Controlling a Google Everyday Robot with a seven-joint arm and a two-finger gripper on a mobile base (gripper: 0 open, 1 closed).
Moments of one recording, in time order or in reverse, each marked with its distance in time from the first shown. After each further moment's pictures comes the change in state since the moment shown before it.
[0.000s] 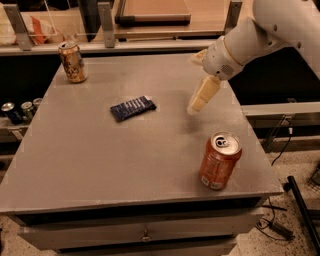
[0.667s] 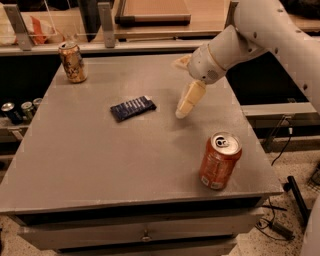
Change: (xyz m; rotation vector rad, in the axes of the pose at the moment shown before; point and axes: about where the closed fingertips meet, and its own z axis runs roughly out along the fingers) arm -0.019 0.000 0.040 -0.072 -0.076 -0.089
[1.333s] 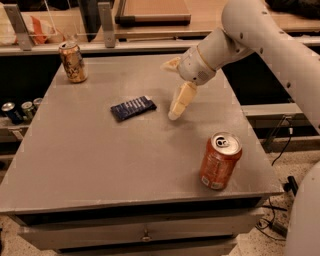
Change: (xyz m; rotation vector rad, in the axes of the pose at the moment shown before) arm -0.014 0.002 0.024 -0.066 -0.029 -0.049
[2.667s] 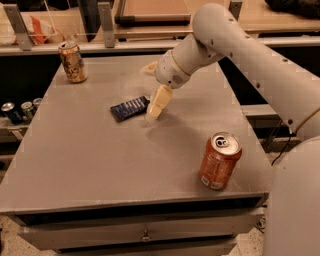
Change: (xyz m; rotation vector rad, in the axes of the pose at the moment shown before) arm -0.031 -0.011 0.056 -0.030 -0.024 0.003
